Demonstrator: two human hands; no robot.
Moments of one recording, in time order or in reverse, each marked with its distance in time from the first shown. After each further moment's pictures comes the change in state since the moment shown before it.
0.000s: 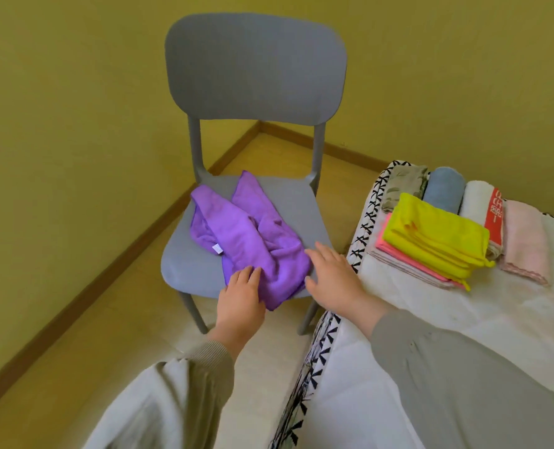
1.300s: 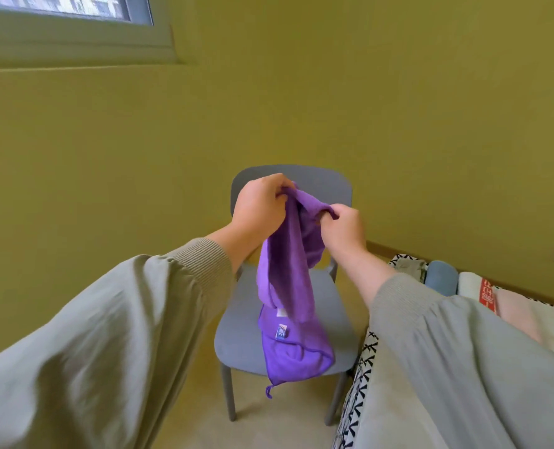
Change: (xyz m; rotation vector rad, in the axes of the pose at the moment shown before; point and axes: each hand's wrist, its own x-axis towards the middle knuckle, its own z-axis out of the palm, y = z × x) left_hand 0.020 0.083 -0.351 -0.395 0.555 0.277; right_hand 0.006 -0.151 -0.240 0.750 0.685 0.100
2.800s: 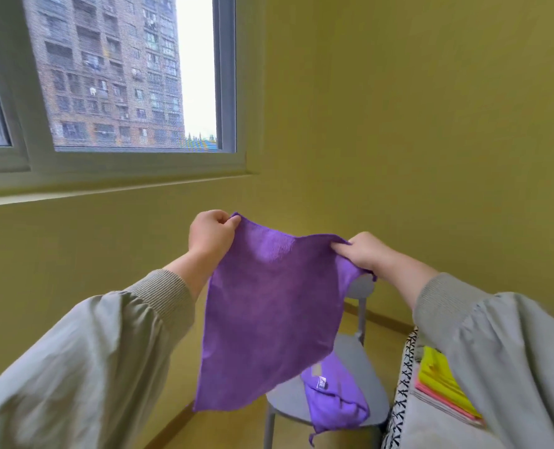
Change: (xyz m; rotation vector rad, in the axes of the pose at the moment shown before) left_hand -0.089 0.018 -0.265 -0.062 0.407 -0.296; right_hand -0.110 -0.197 -0.079 -0.360 -0.346 -0.042
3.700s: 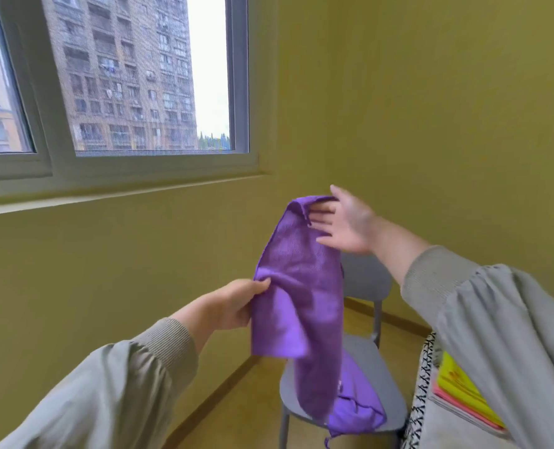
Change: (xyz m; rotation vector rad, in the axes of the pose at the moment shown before) left_hand -0.054 -0.046 0.013 -0.472 -0.836 -0.575; right_hand 0.014 -0.073 -0.003 1.038 -0.402 -0.022
